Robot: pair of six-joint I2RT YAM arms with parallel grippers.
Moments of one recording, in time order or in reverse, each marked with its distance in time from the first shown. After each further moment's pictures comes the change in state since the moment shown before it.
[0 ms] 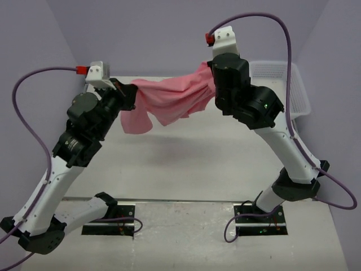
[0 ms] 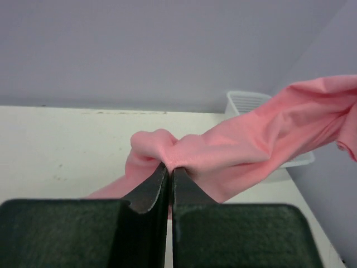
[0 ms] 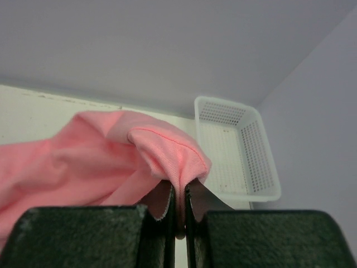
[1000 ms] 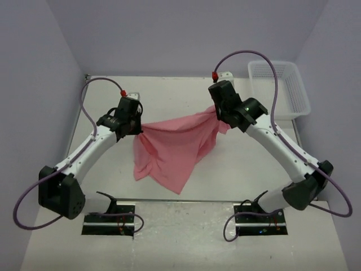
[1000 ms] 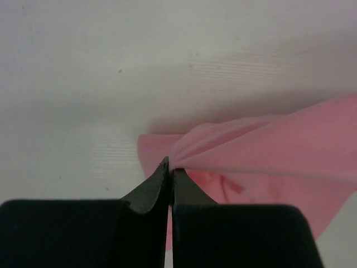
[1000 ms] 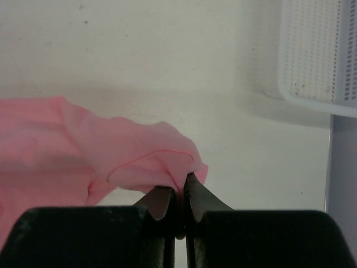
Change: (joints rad) left arm 0.155 0.317 -0.216 -0.361 0.000 0.017; right arm -0.210 -0.177 -0.661 -0.100 -0.423 0.423
